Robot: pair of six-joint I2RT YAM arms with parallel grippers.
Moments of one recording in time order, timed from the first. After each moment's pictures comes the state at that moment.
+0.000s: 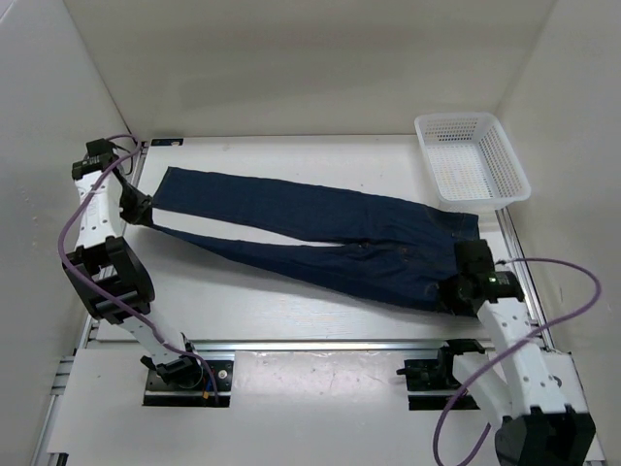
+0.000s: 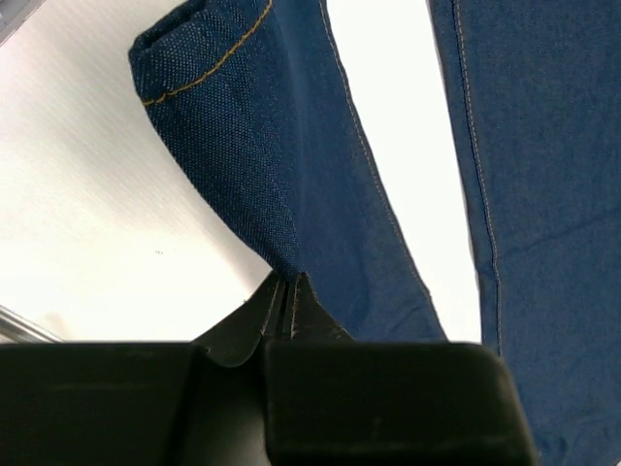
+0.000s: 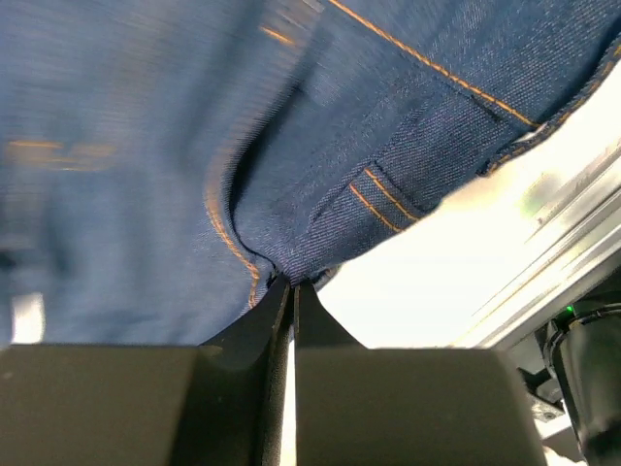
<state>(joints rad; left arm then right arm) 0.37 1.72 1.59 -1.09 -0.06 -0.59 0.09 0.82 0.58 -1.01 0.16 1.18</state>
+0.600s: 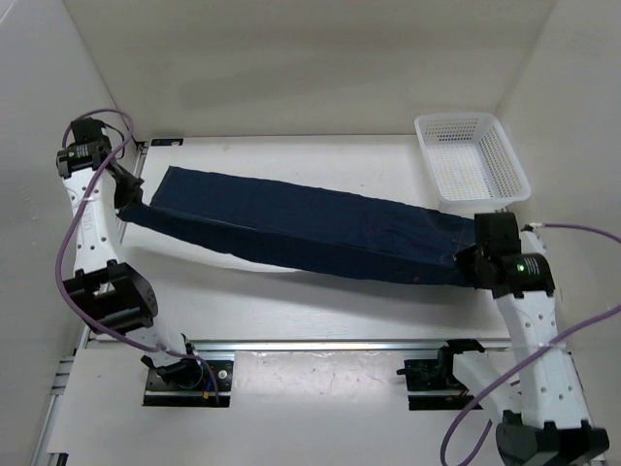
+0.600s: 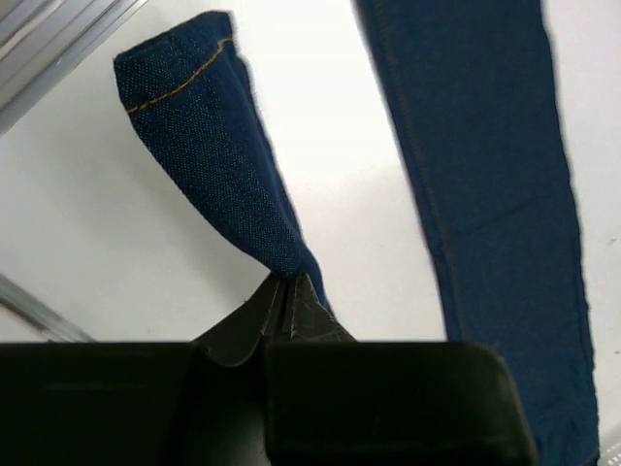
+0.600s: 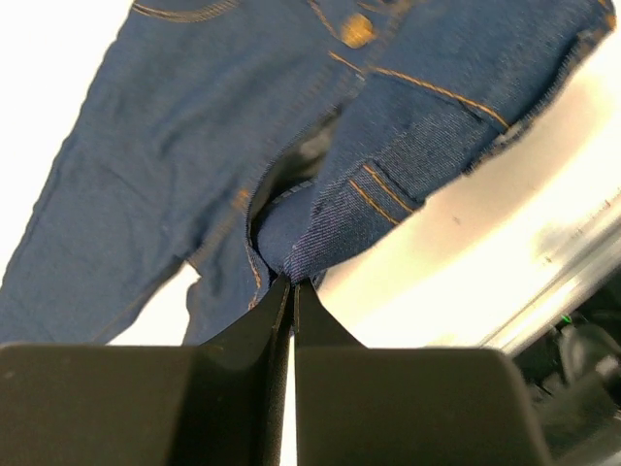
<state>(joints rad) 0.35 1.59 1.72 -1.19 -0.12 -0.59 0.09 0.78 0.99 -1.19 0.29 1.09</state>
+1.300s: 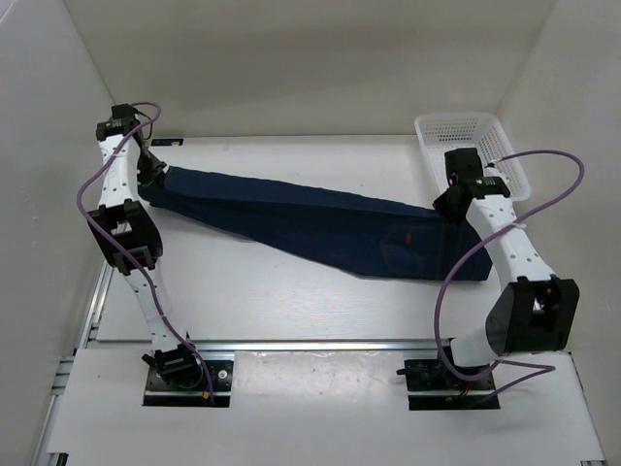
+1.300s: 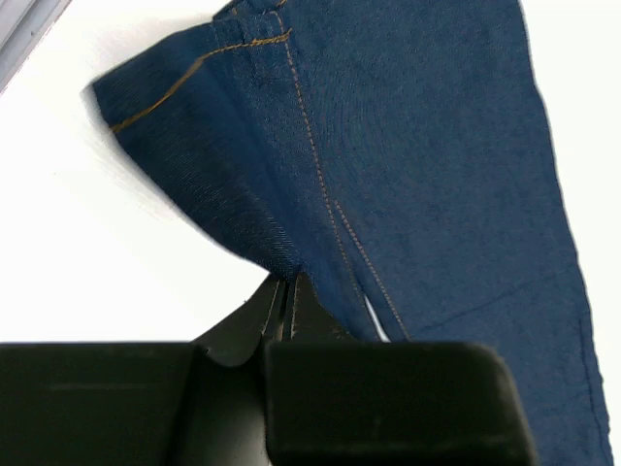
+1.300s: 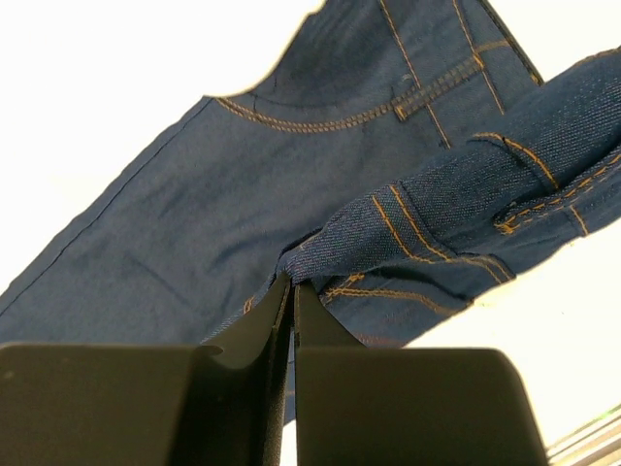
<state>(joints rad) 0.26 2.21 2.22 -1.21 -0.10 -0.58 0.10 1.43 1.27 -0.87 0.35 0.92</state>
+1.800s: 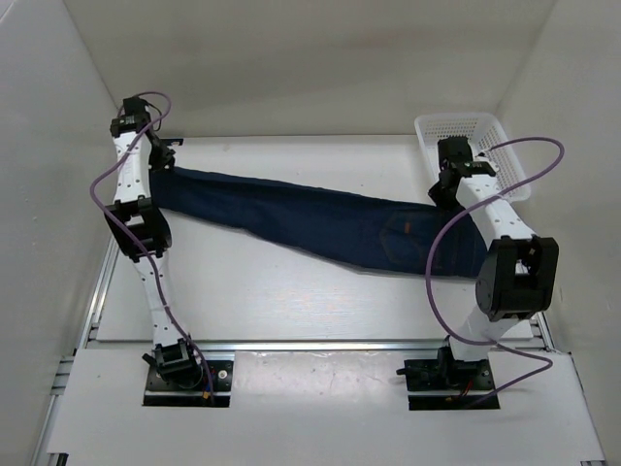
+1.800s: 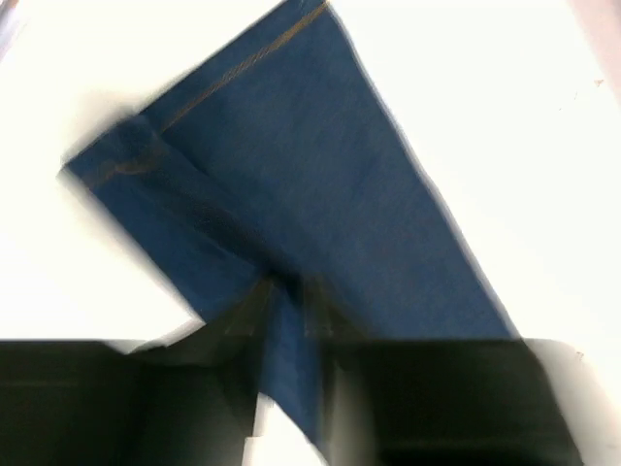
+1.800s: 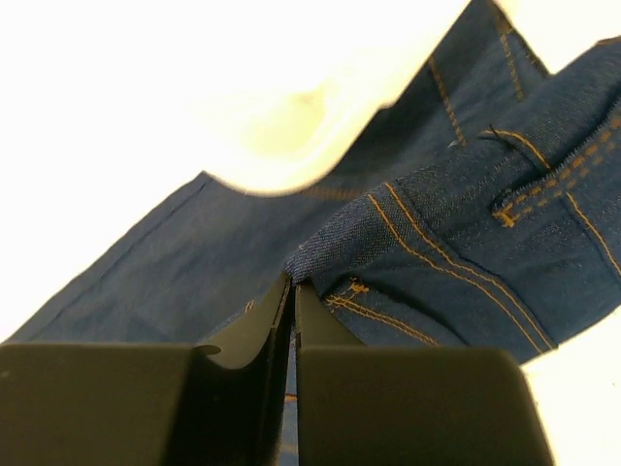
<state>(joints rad) 0.23 2.44 2.53 -1.16 -0.06 -0.56 0.08 1.67 1.40 -0.78 0.36 0.89</state>
